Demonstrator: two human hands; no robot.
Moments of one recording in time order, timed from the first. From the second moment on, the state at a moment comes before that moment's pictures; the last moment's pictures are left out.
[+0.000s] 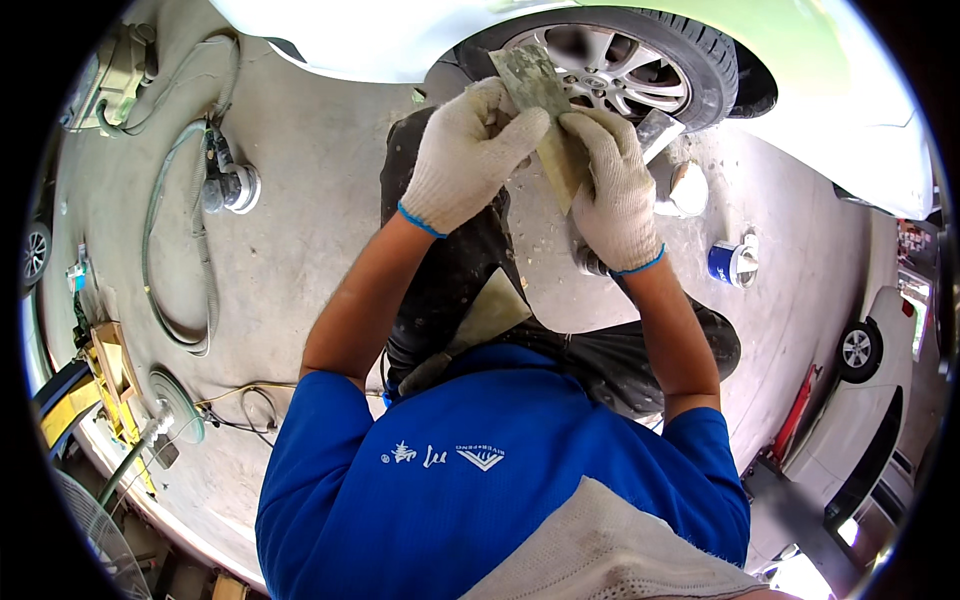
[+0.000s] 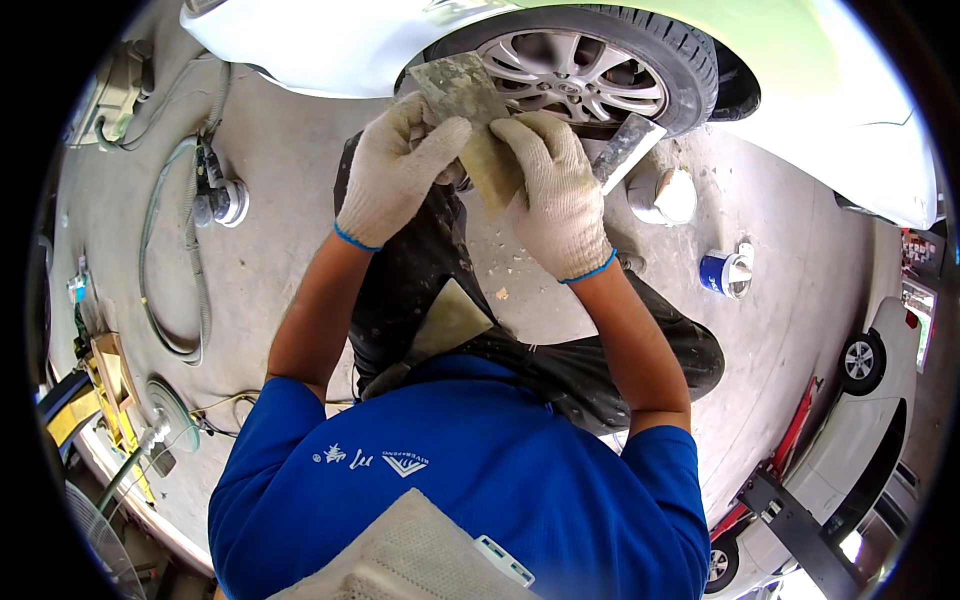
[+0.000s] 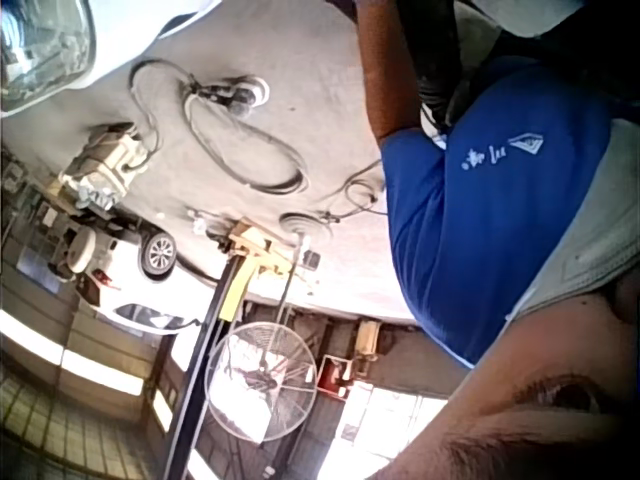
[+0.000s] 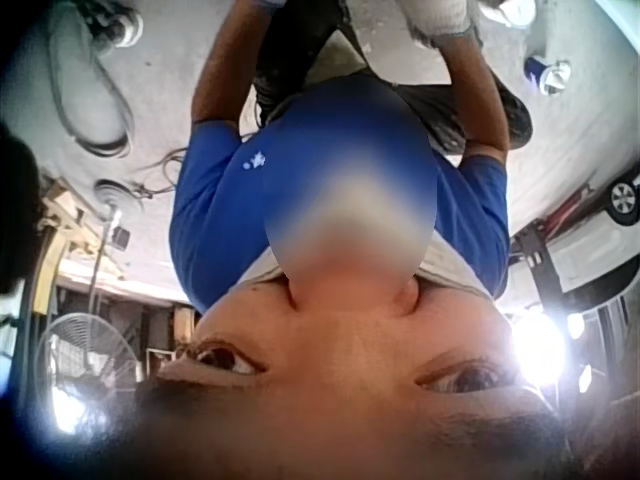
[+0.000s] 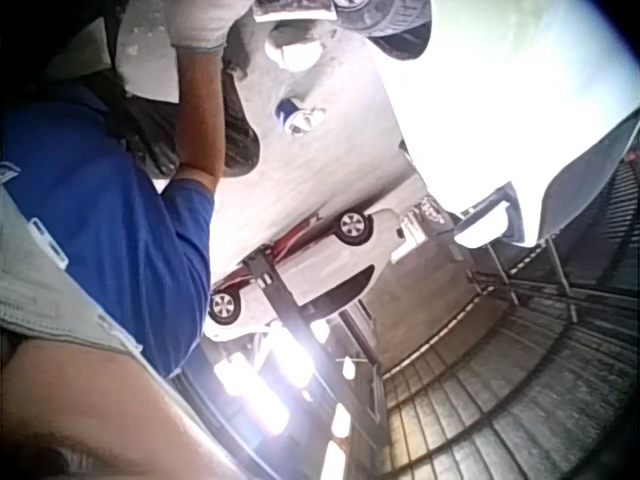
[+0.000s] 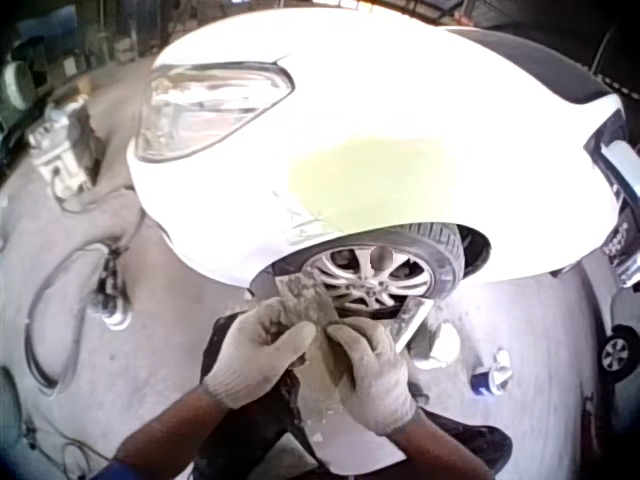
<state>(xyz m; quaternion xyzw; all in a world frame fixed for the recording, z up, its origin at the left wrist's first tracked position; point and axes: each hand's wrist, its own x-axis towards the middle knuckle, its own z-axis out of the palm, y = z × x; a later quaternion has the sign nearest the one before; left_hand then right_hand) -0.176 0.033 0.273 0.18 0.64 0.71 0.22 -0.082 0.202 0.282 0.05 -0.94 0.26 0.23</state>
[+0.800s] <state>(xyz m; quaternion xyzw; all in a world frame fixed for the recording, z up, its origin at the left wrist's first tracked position) -0.315 0.149 0.379 0.54 0.74 0.00 -0.40 0.041 0.233 0.195 -0.32 -0.76 0.55 0.15</state>
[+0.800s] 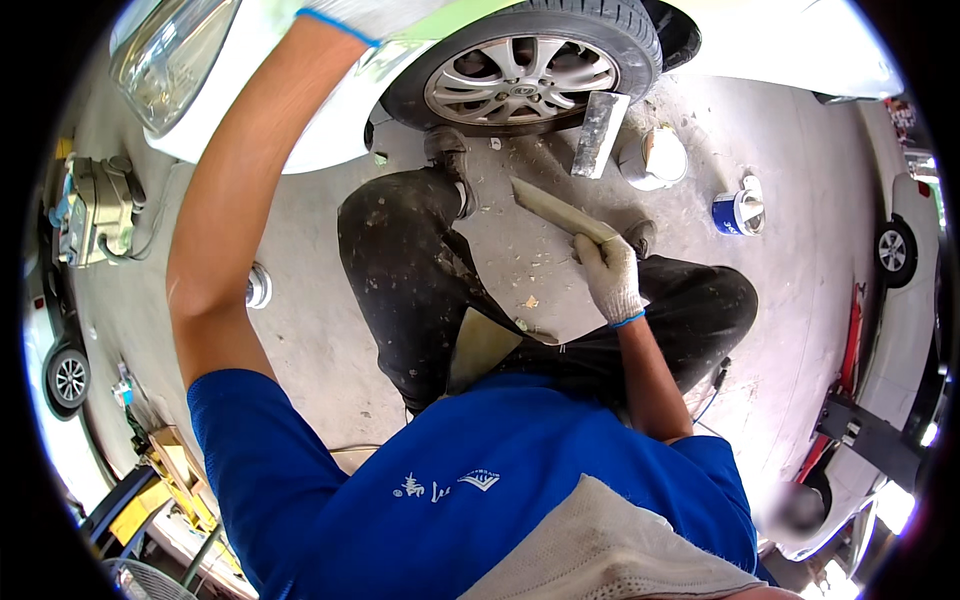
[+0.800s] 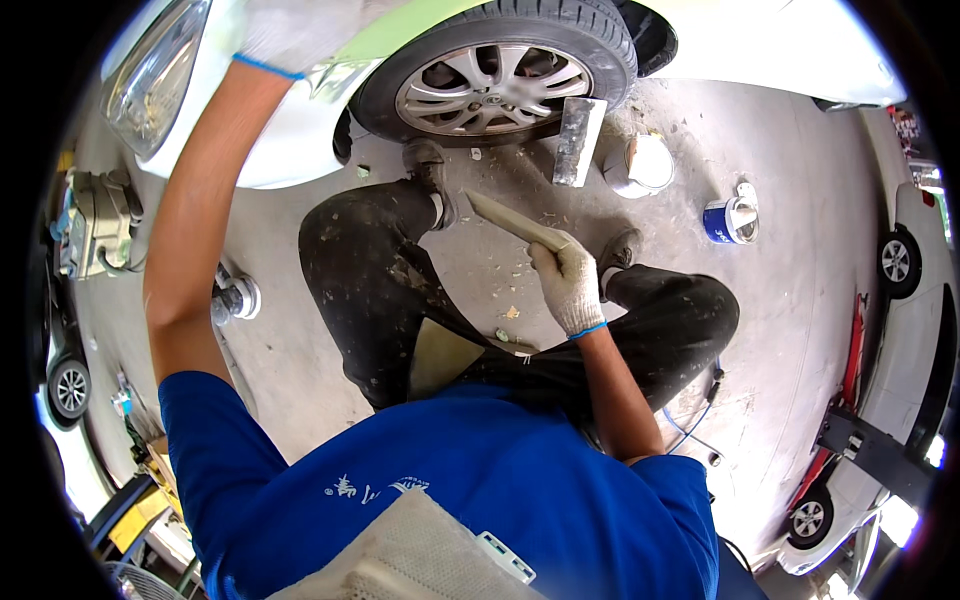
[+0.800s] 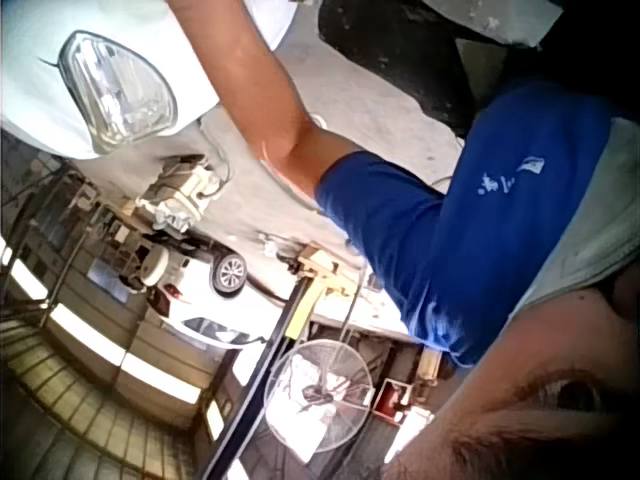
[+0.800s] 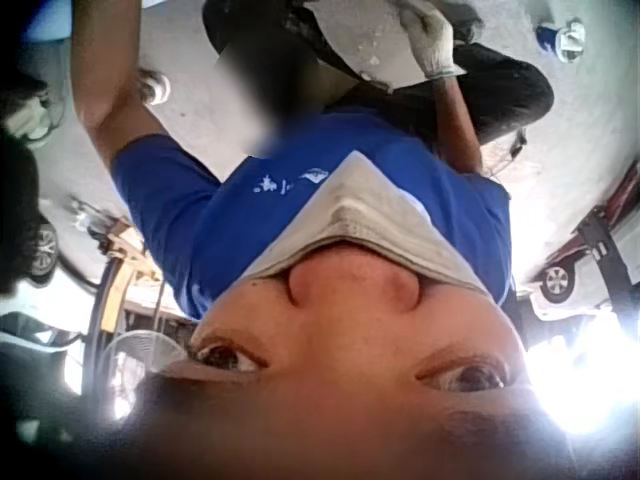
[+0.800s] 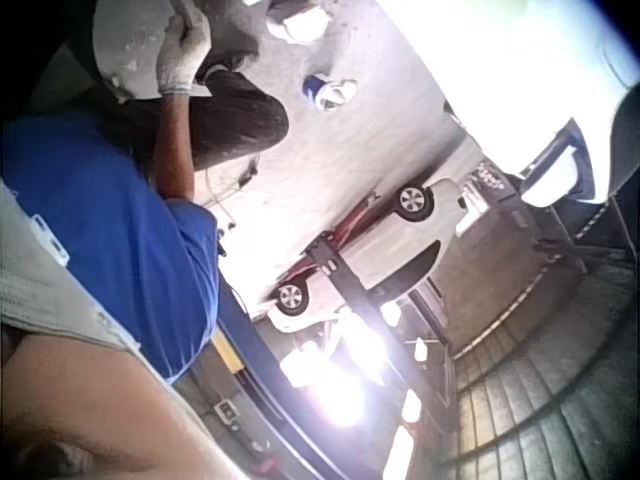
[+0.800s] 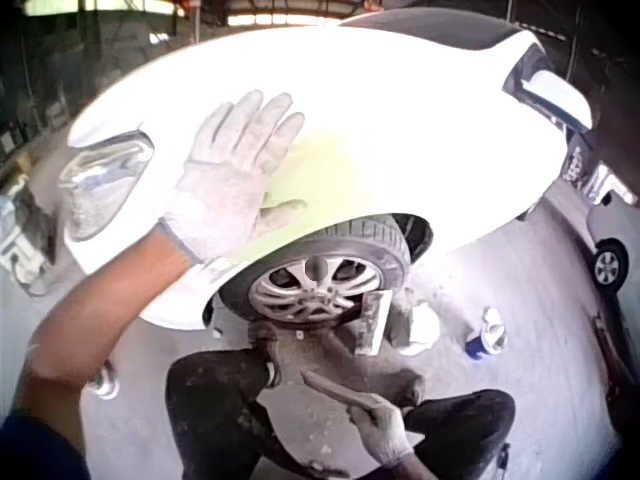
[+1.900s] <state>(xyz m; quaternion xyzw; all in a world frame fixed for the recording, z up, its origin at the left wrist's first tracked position) -0.292 0.181 0.357 0.54 0.71 0.07 -0.45 0.035 0.220 0.177 -0.26 -0.81 0.50 0.13</state>
